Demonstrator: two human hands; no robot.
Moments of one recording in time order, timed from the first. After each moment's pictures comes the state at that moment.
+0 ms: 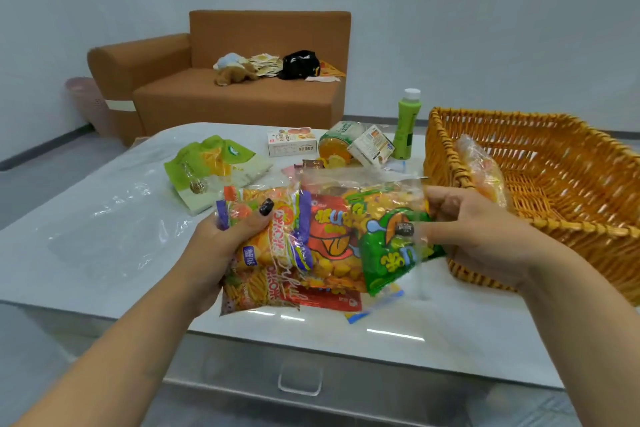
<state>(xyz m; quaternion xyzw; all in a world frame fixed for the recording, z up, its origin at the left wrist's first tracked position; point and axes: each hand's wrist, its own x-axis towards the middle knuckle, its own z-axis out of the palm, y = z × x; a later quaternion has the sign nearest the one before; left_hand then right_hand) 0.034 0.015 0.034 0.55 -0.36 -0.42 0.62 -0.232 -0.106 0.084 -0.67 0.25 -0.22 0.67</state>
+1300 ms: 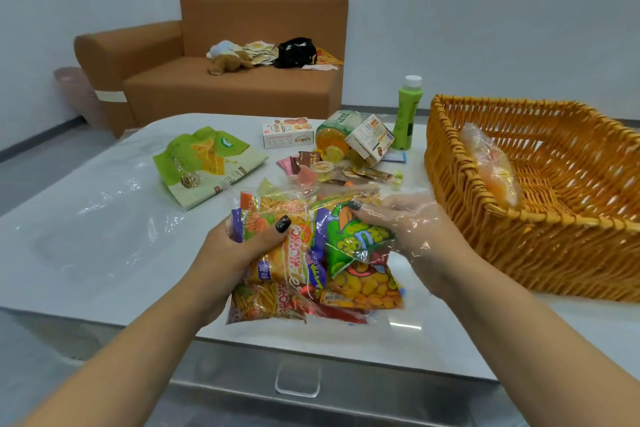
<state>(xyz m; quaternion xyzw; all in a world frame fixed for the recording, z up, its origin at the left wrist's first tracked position) 0.026 0.004 0.017 0.58 -0.37 -0.44 0.58 -0.175 -0.106 0.042 -0.57 0.37 -0.36 0.63</state>
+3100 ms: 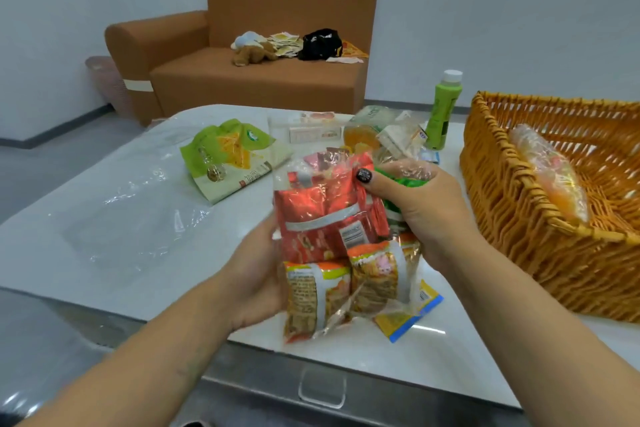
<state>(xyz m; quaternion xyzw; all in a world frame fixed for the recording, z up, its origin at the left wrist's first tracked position) 0.036 -0.012 0.003 0.39 -0.27 -0.70 0.53 -0.127 -0.125 0.050 -0.57 0.32 -0.43 0.62</state>
